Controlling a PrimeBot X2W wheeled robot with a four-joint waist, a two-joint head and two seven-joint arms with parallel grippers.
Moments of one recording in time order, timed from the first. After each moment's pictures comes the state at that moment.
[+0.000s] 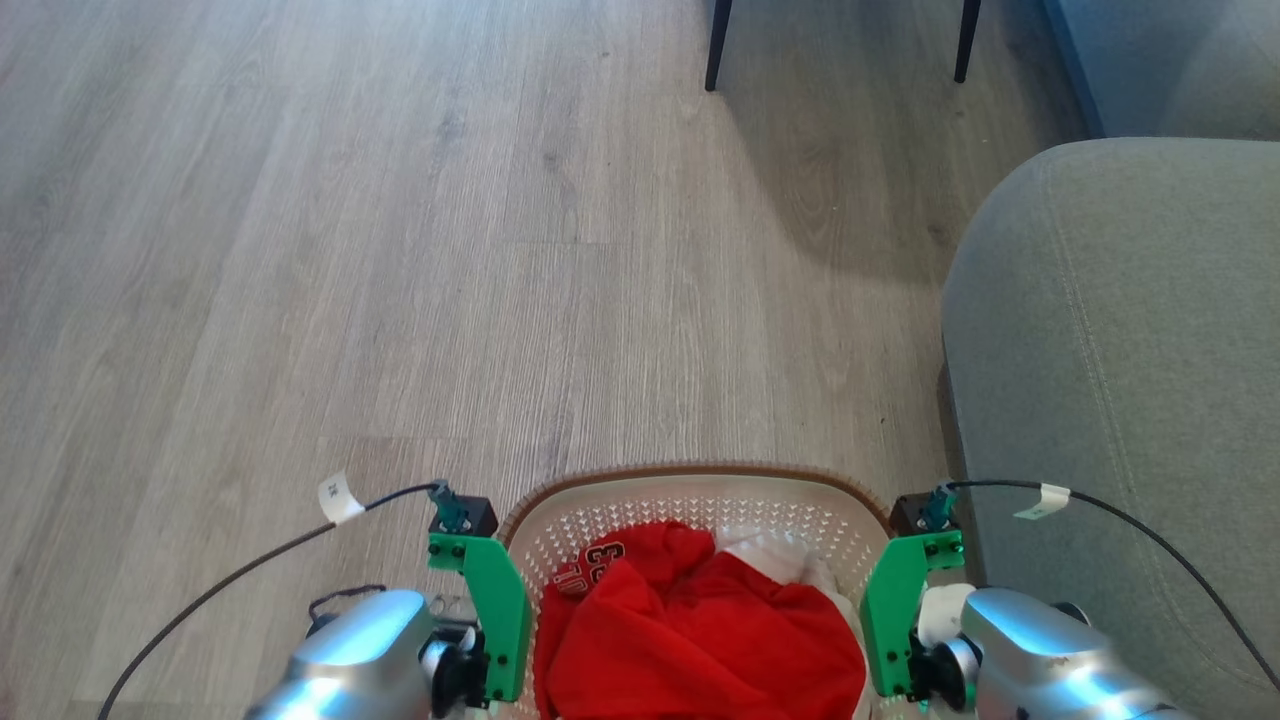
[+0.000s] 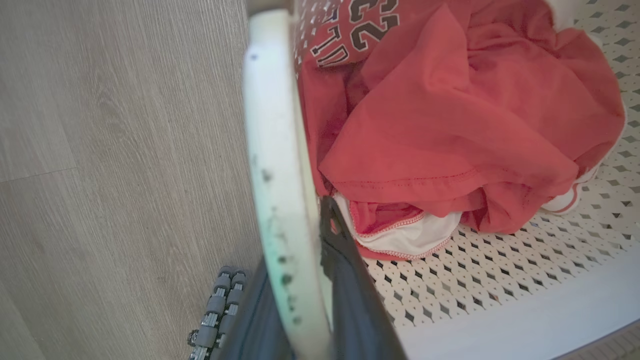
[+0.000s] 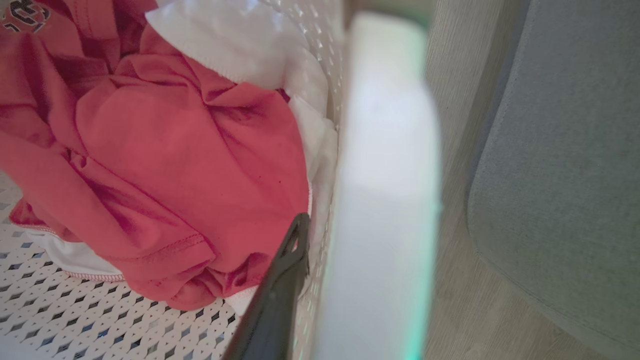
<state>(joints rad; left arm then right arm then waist) -0.61 0.07 -1.29 1.14 -1.24 -0.10 0.38 -0.61 -0.10 1.13 1.18 1.12 0.12 0.31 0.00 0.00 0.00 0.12</state>
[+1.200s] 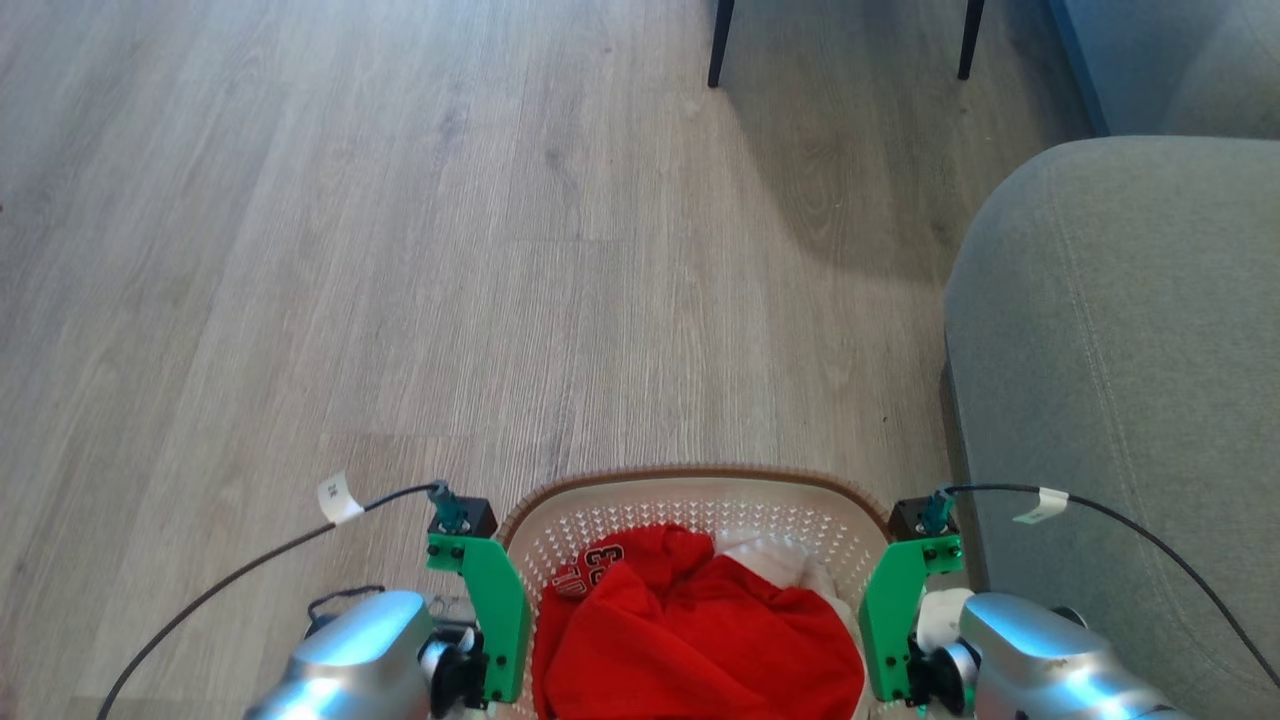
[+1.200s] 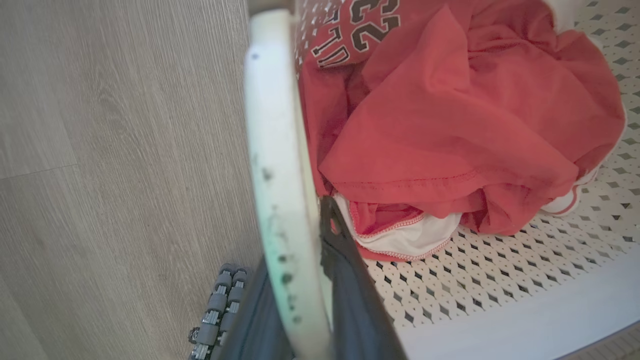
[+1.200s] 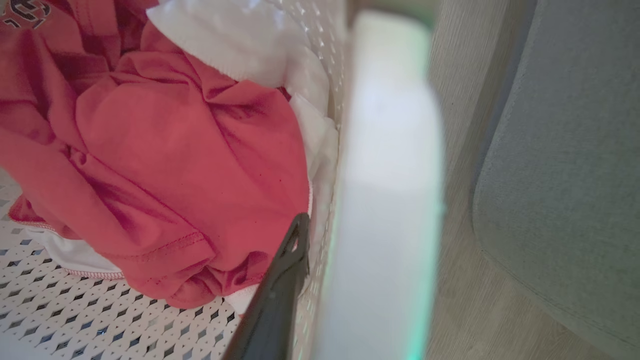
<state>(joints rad) -0.61 0.07 -1.29 1.14 -1.24 -0.10 0.38 -0.61 -0.10 1.19 1.19 1.18 0.12 0.30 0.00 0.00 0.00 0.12</state>
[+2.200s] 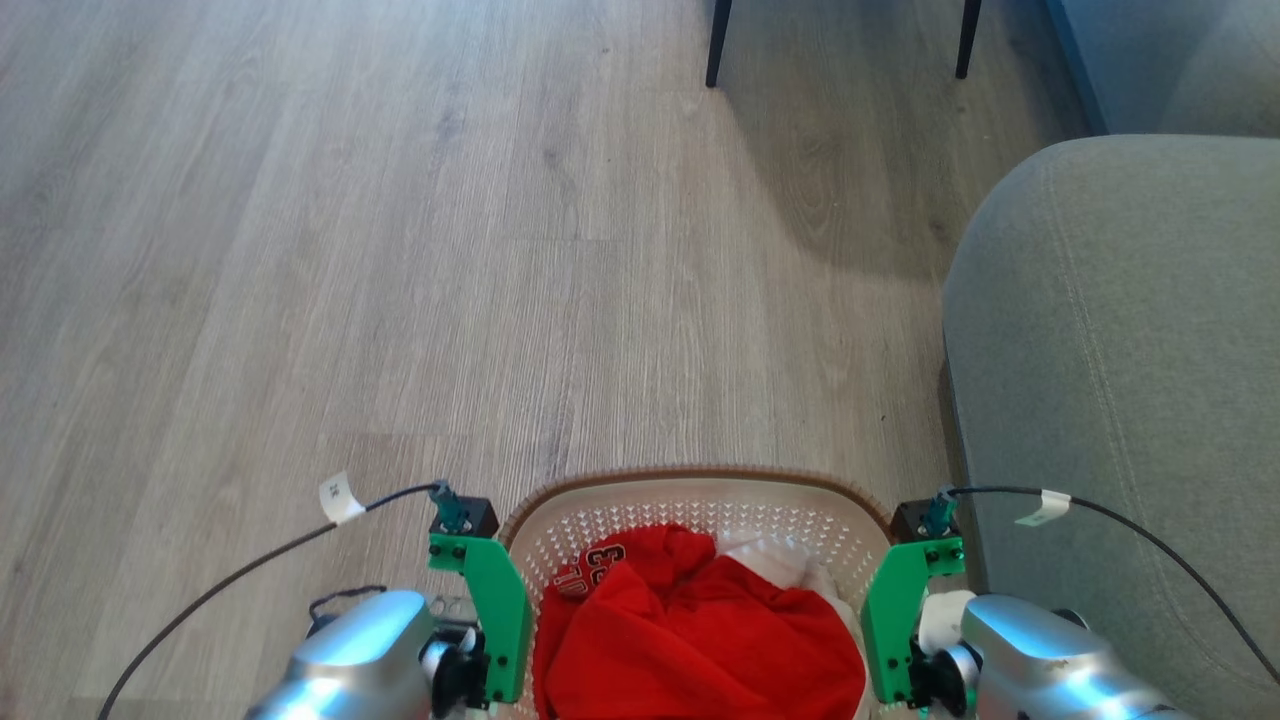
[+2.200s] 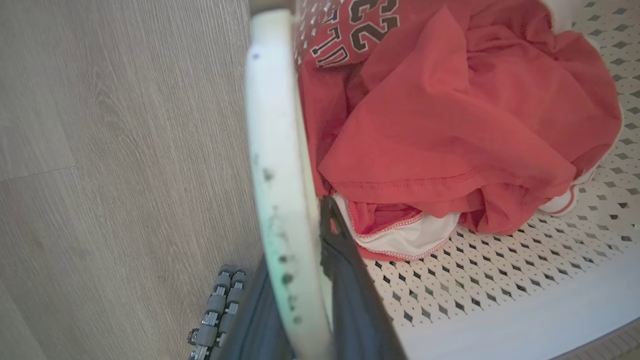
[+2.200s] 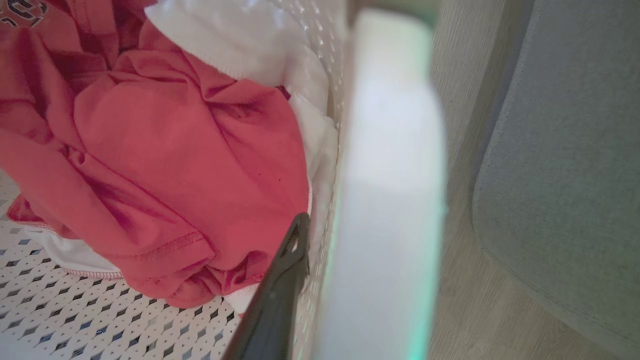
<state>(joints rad) -0.61 0.07 -1.29 1.14 -1.24 -0.10 0.38 -0.62 -0.11 1.23 1.19 1.22 0.12 0.29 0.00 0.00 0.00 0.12</state>
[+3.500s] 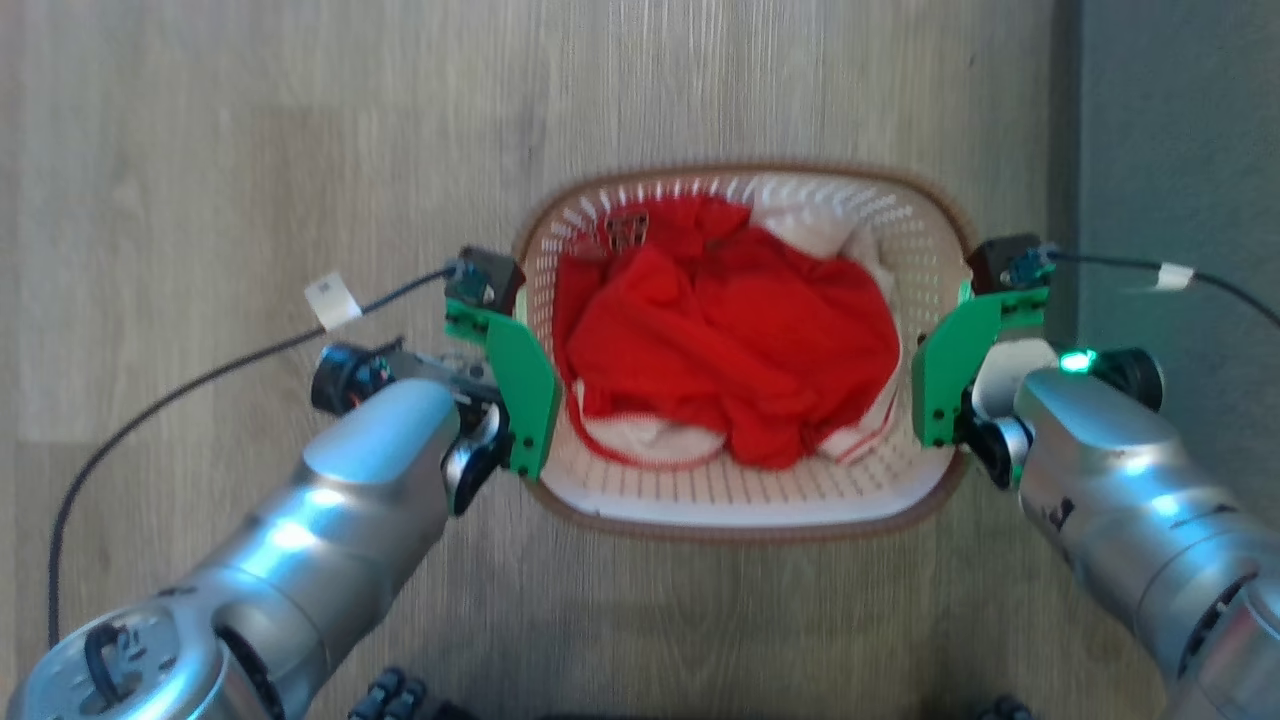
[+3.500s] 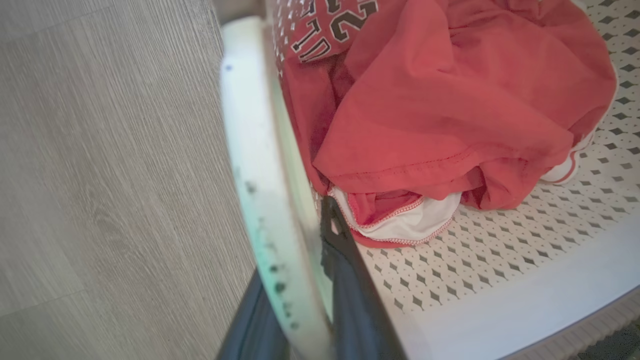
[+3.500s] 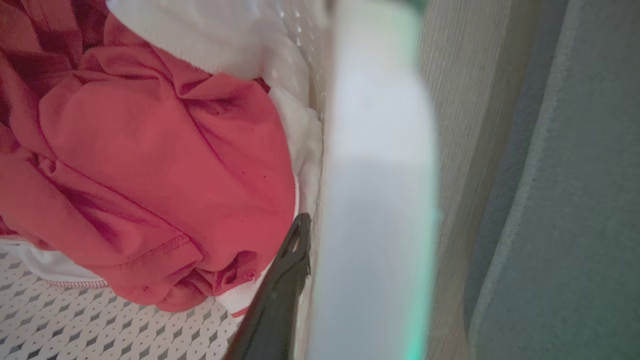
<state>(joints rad) -0.90 0.07 -1.29 1.05 -1.08 -0.04 0.11 -0.94 -0.14 1.21 1.28 1.19 0.12 0.01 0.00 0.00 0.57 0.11</state>
